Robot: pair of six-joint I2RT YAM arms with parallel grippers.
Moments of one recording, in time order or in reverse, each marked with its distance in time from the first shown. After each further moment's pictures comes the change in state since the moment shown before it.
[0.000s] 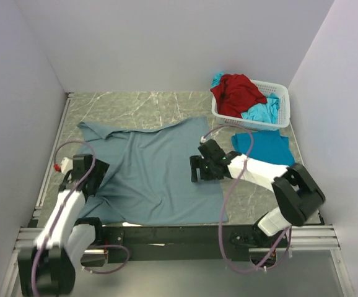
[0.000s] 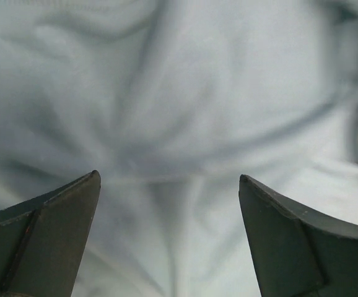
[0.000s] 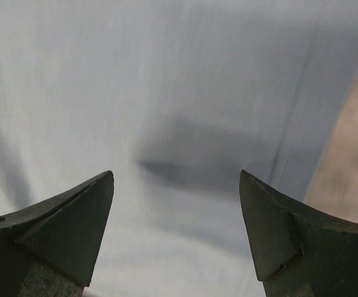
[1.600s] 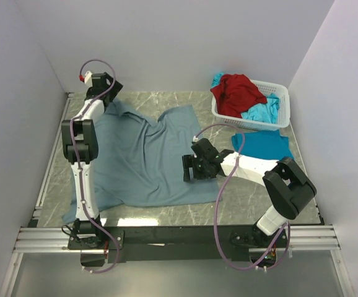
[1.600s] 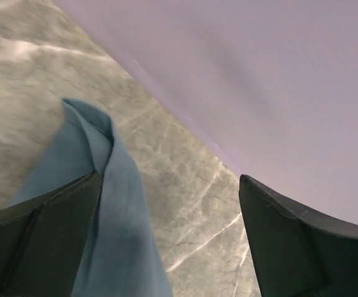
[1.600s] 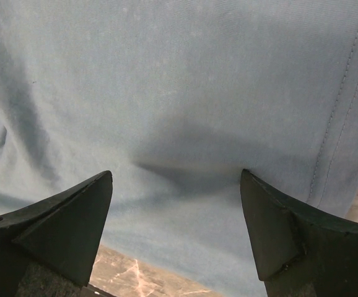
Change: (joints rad) left arm -0.019 1.516 1.583 0.360 0.096 0.222; right arm 0.053 0.061 0.043 0.027 -0.057 0.018
